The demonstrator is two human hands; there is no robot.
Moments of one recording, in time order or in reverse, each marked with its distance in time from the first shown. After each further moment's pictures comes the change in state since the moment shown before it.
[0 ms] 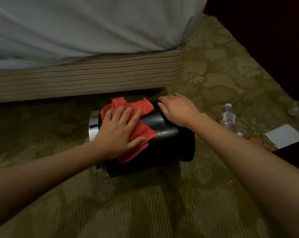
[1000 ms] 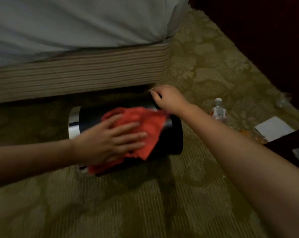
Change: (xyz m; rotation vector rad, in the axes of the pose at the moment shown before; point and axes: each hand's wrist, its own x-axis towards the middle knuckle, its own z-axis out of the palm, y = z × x) left_hand 0.002 -0.010 0.003 0.372 0.193 0.778; right_hand 0.027 0.025 0.013 0.348 0.115 0.066
